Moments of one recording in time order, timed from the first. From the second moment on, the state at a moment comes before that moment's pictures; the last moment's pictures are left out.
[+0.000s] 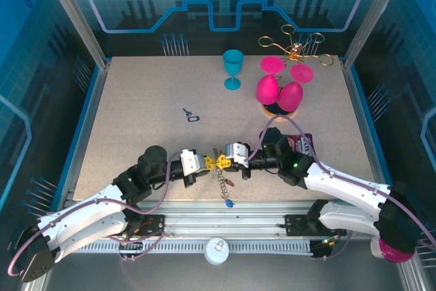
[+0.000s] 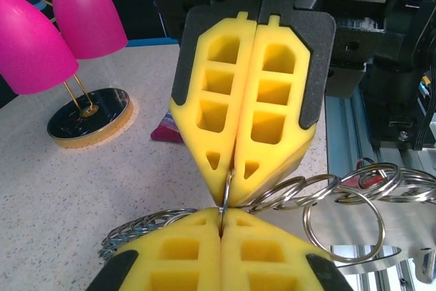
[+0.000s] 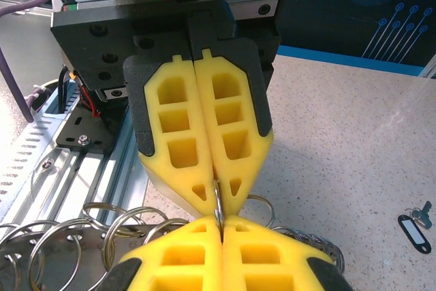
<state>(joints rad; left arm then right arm) -0.78 0.74 0.36 0.14 0.41 0.28 0.84 1.08 0.60 0.11 -0.58 -0.41</state>
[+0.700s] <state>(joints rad) -0.78 0.78 0.43 -0.02 0.38 0.38 0.88 1.09 0.69 -0.10 -0.45 -0.60</state>
